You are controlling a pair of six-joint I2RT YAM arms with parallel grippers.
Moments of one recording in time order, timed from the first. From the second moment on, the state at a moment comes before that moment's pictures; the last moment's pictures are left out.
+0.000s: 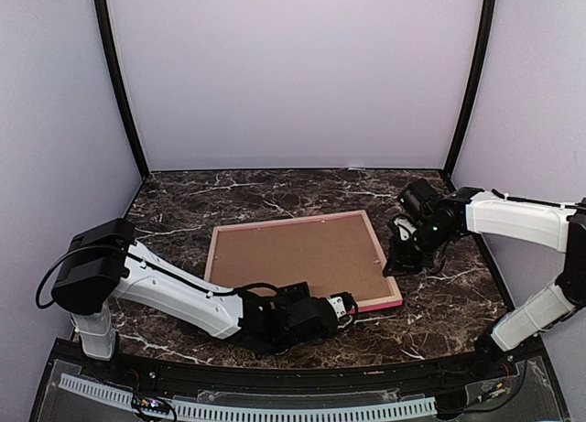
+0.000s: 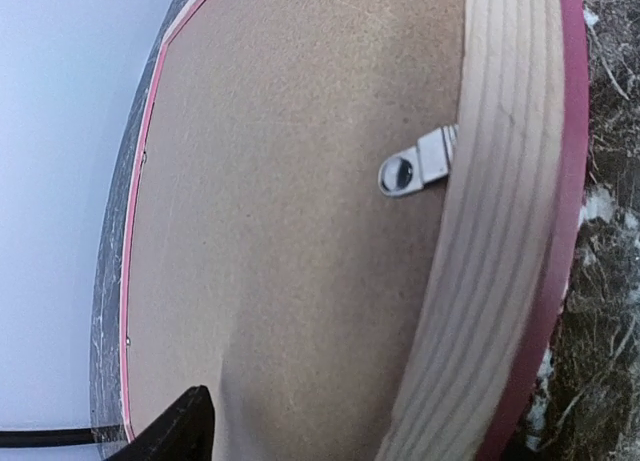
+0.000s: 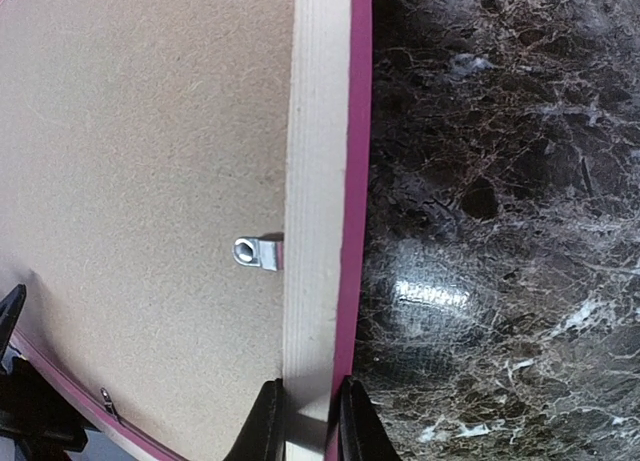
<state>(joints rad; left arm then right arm) -1.41 1.94 1.14 -0.13 -0.77 0.22 0.57 1.41 0.95 -0.79 -0.25 0.52</state>
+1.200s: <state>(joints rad) -1.44 1.60 1.17 -0.39 -0.82 0.34 0.50 1.28 1.32 -0.89 -0.27 0.43</state>
